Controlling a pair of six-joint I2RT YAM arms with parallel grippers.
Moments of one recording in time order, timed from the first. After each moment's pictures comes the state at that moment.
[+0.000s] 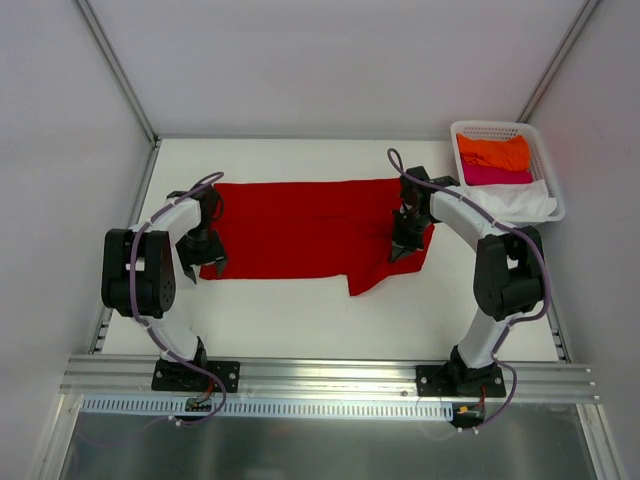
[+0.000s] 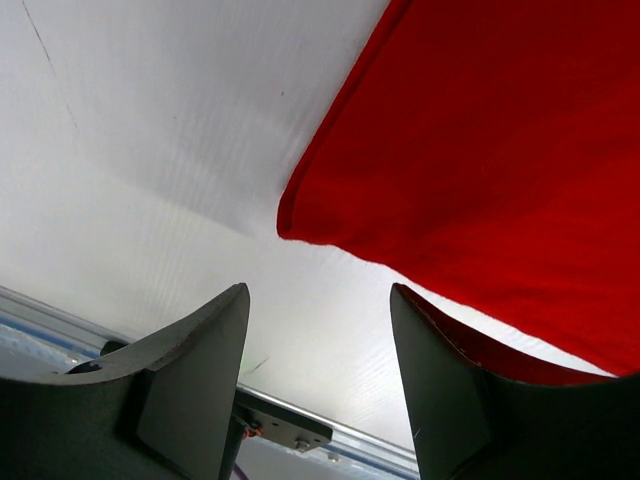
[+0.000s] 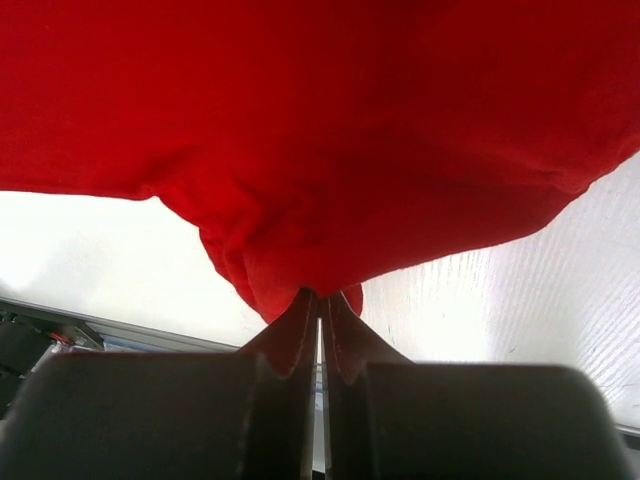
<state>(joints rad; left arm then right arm) -0.05 1.71 1.10 -1.01 -0.21 -0.49 0.33 1.78 1.32 -0.99 -0.22 0.46</state>
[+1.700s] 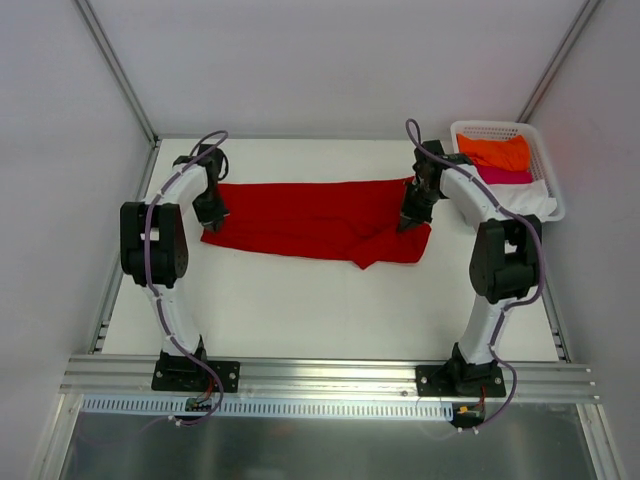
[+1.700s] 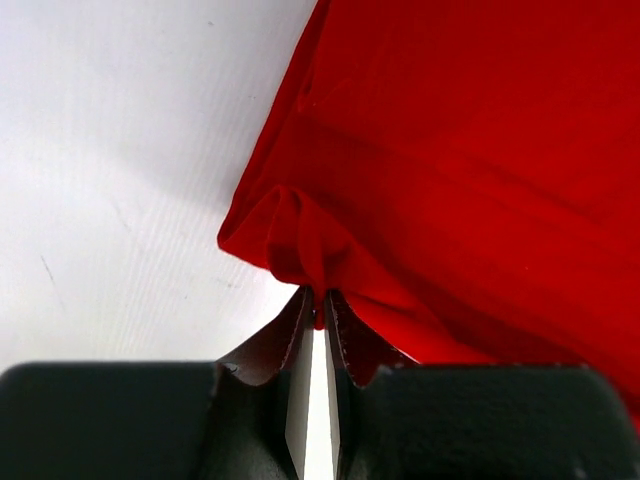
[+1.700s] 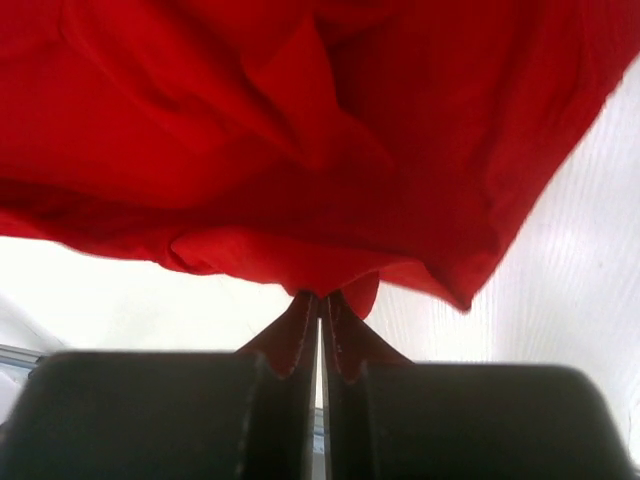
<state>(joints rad) -0.05 1.94 1.50 -0.95 -0.21 -0.48 0.22 1.87 1.54 -1.01 -0.19 0.45</state>
